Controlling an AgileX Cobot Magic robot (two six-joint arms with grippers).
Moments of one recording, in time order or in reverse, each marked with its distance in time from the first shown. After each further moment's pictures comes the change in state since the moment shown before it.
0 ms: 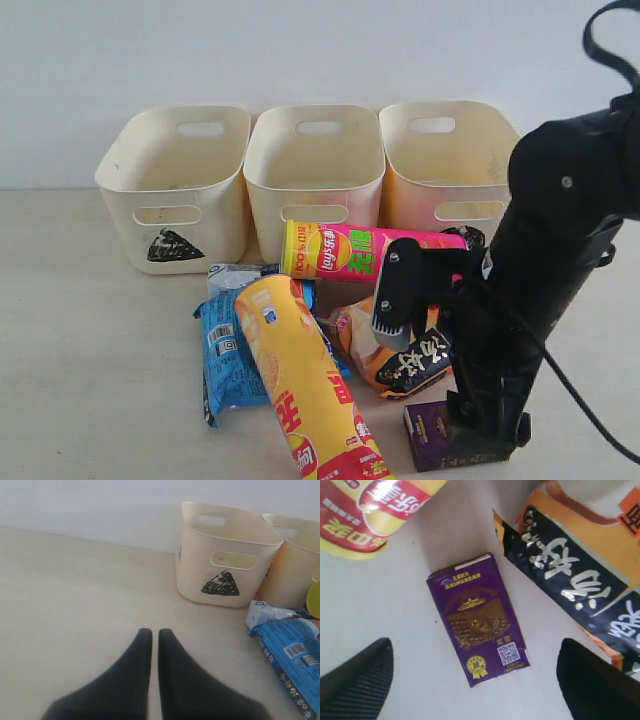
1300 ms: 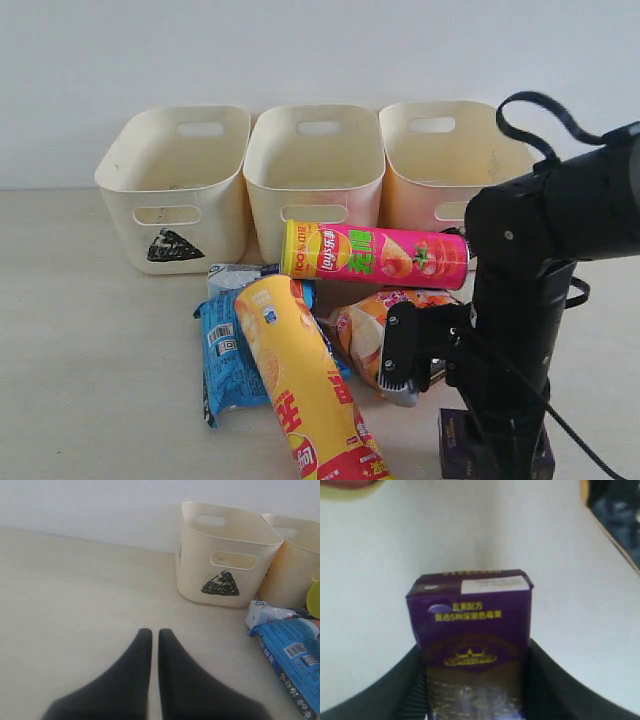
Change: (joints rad) left arm 0.000 0.000 0.000 0.000 0.000 0.000; right arm 0.000 0.130 -0.002 -0.066 0.085 -0.006
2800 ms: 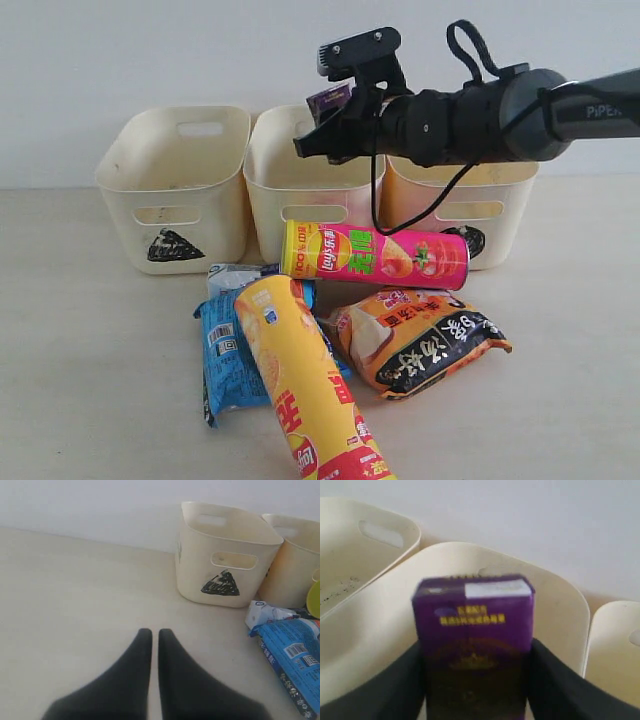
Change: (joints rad) left arm 0.000 0.000 0.000 0.000 0.000 0.000; right arm -0.101 0.356 -0.587 0.221 -1.047 0.516
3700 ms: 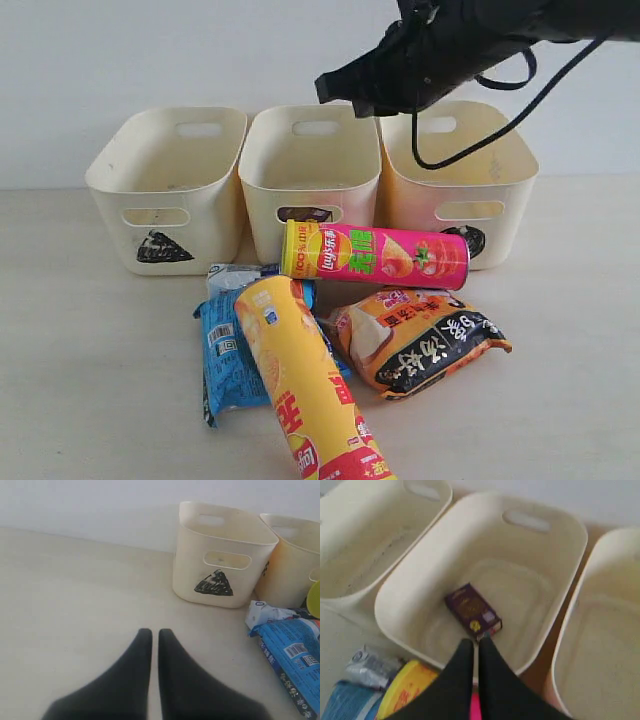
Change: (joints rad) left arm 0.000 0.000 0.000 0.000 0.000 0.000; right arm -0.035 -0.286 -0.008 0.028 0.616 0.124
